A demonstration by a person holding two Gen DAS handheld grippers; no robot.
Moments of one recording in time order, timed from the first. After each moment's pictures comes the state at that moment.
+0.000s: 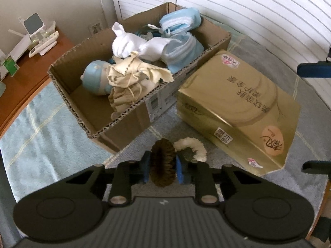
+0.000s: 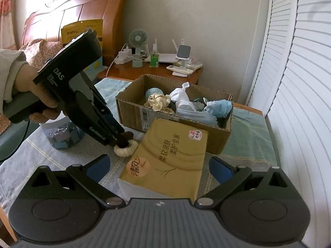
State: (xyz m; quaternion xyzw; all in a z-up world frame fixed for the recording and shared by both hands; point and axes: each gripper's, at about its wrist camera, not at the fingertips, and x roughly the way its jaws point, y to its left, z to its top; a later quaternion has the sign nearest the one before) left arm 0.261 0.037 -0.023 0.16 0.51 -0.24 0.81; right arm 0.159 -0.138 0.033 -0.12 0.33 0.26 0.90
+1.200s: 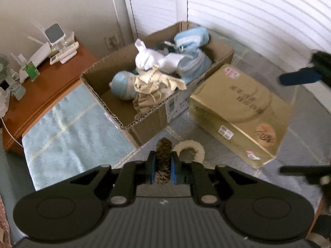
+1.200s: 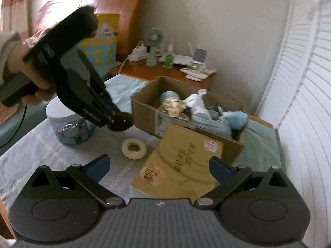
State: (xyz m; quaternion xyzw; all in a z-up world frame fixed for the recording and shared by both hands) left arm 0.233 0.057 0.012 0.16 0.47 -0.22 0.84; right arm 0.162 -0.112 0.031 -0.17 0.32 0.29 0.88
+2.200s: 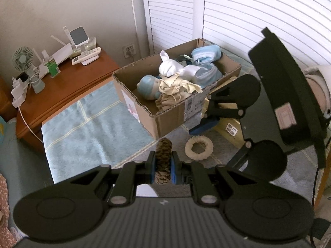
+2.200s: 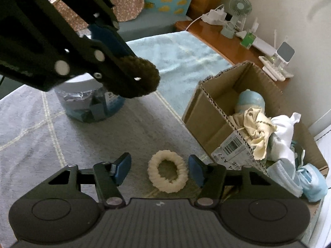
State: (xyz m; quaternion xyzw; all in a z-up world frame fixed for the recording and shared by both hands) left arm 0.205 0.097 0.032 0.13 0.44 -0.19 0.87; right arm 0.239 -0.002 -0.028 -0.33 0.39 0.43 0.74
